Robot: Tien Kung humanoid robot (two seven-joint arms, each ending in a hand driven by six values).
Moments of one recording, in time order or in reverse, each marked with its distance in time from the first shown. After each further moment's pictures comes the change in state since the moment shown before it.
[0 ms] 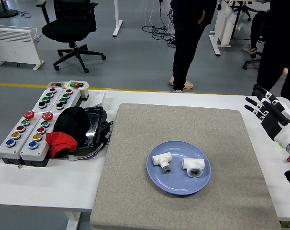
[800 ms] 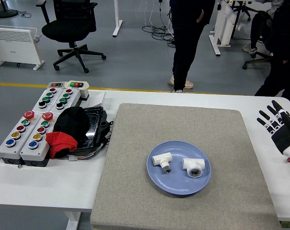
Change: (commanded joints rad) left arm -0.010 0.001 0.002 0.001 -0.003 -0.002 -0.001; right arm -0.084 0.004 0.059 -0.025 0.040 -0.011 0.035
